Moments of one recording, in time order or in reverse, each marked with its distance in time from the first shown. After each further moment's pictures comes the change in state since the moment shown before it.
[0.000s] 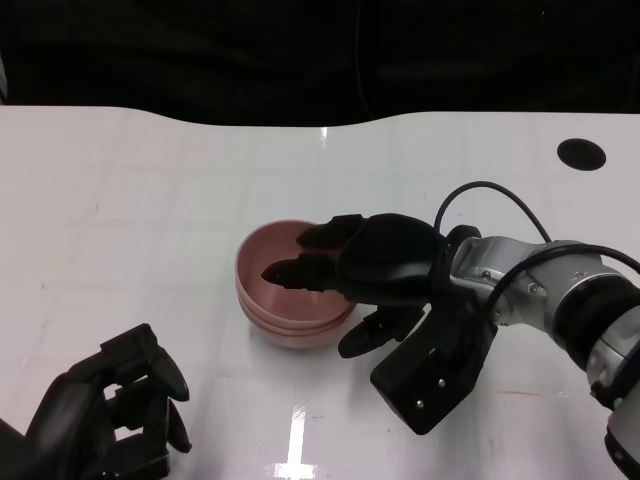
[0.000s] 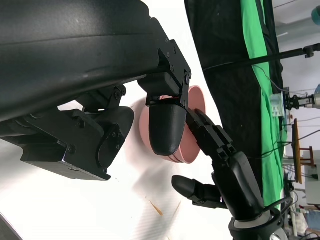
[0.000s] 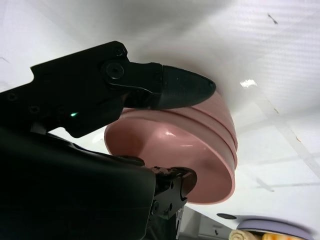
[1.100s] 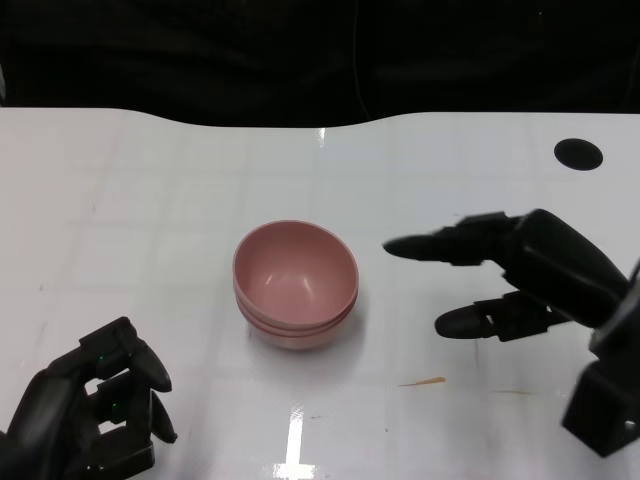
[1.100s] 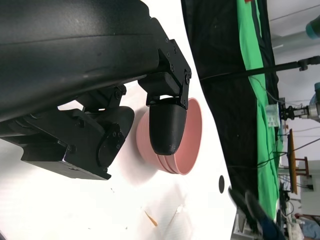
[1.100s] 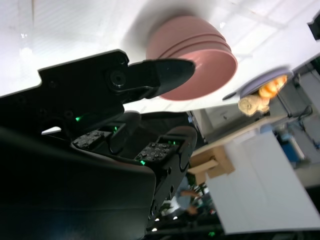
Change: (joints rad) left arm -0.008 -0.001 0.040 0.010 -0.021 0.000 0.008; right arm 0.463 -0.322 -0.440 -0.383 0.538 -0.350 0.066
